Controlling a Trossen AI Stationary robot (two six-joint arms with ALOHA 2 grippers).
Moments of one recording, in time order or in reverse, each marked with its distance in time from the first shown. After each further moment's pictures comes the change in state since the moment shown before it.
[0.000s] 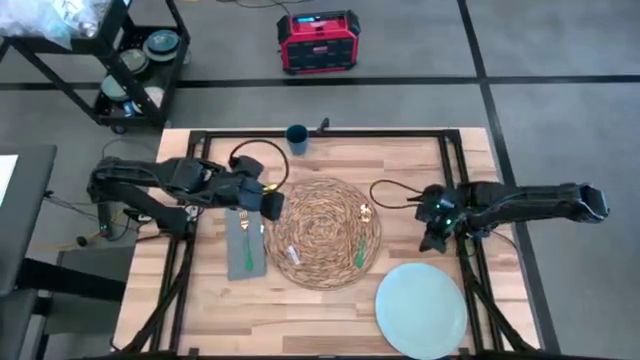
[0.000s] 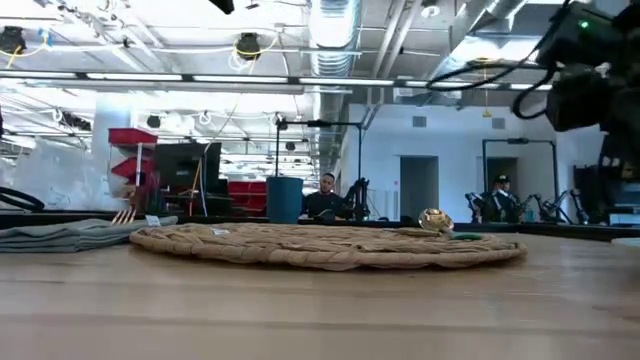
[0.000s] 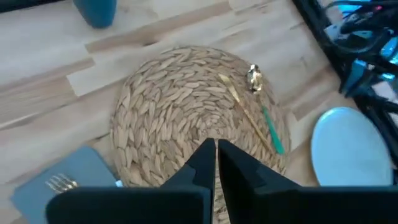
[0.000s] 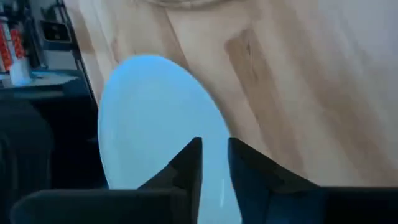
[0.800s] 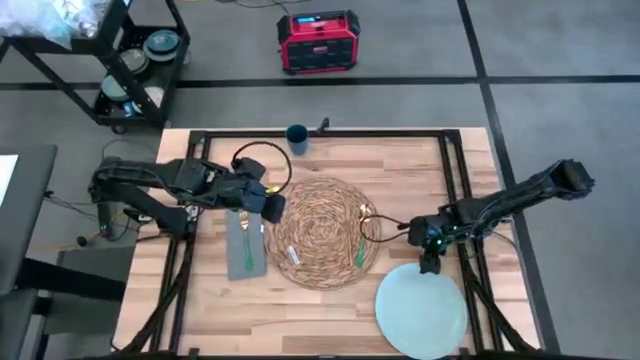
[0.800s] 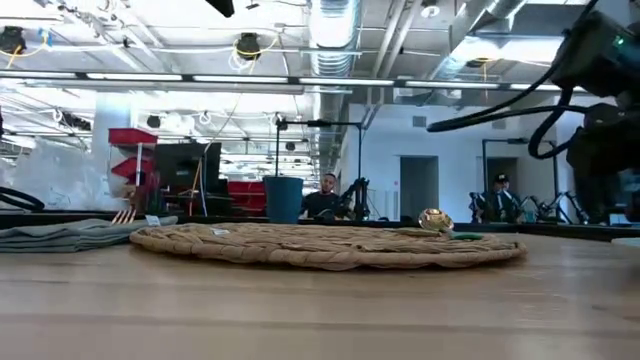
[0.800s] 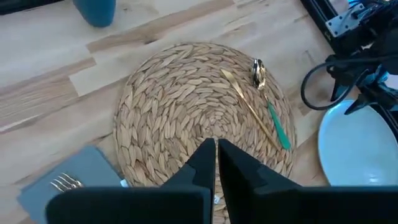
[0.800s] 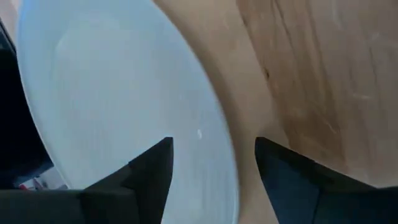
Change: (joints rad) left arm -0.003 0.008 -0.001 0.002 0.004 0.031; right arm 0.276 0.295 -0.070 0.246 0.086 0.137
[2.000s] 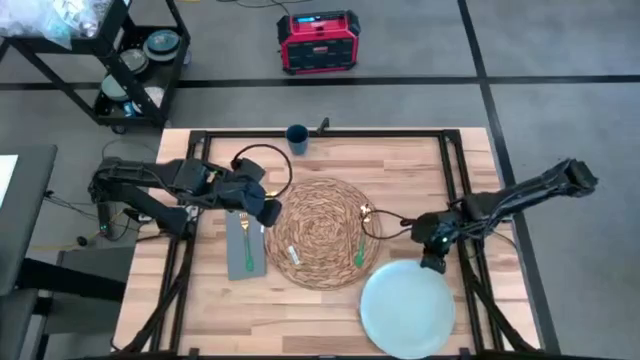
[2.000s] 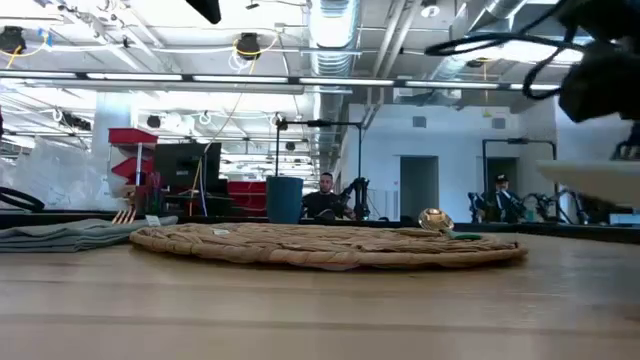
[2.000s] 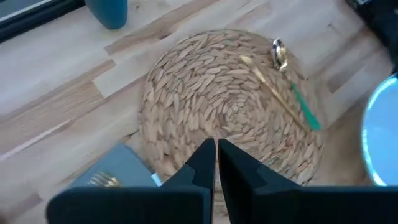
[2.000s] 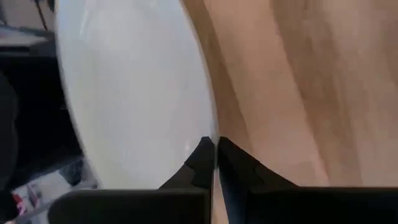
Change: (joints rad) left arm -0.005 0.000 0.000 -0.107 0.004 0.079; right arm 0.018 -0.129 0.183 -0.158 0.071 0.011
